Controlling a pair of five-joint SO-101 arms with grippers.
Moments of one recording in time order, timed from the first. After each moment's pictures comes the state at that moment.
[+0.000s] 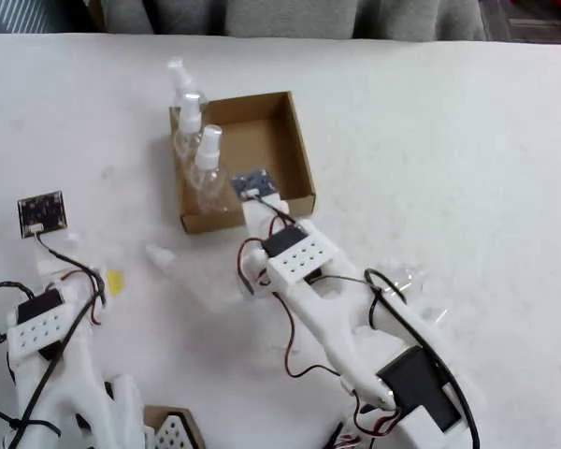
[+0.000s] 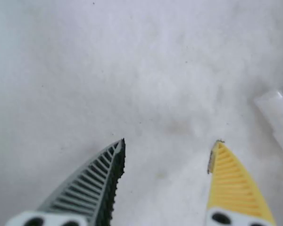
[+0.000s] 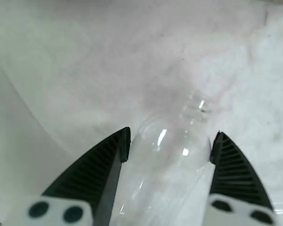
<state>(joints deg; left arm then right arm) -34.0 -40.9 73.7 41.0 -8.4 -39.2 -4.9 36.0 55.6 -13.7</state>
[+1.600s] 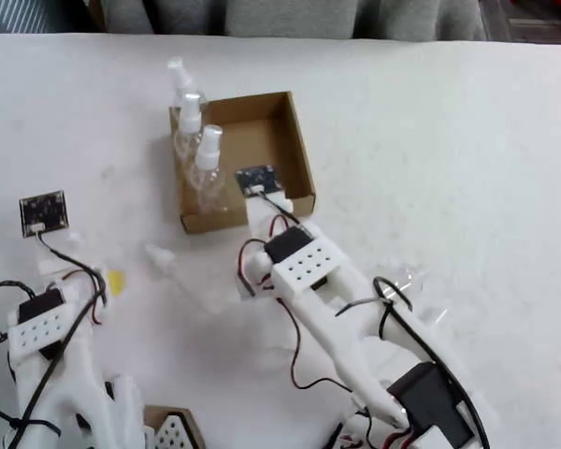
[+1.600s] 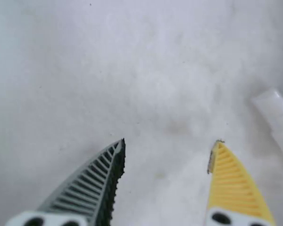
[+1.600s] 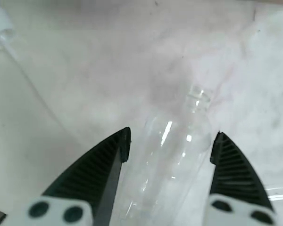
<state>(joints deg) -33.5 -40.9 73.7 41.0 -8.4 -39.9 -10.3 36.3 58.3 -17.8</state>
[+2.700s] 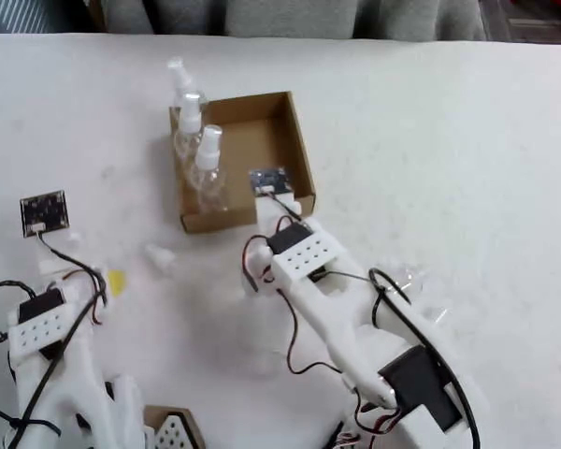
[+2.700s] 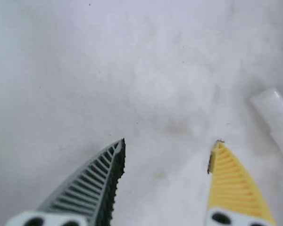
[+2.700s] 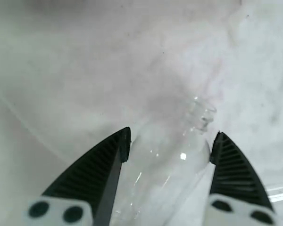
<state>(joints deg) -33.5 -40.9 73.7 41.0 -8.4 -37.5 -4.8 36.3 56.4 -20.3</state>
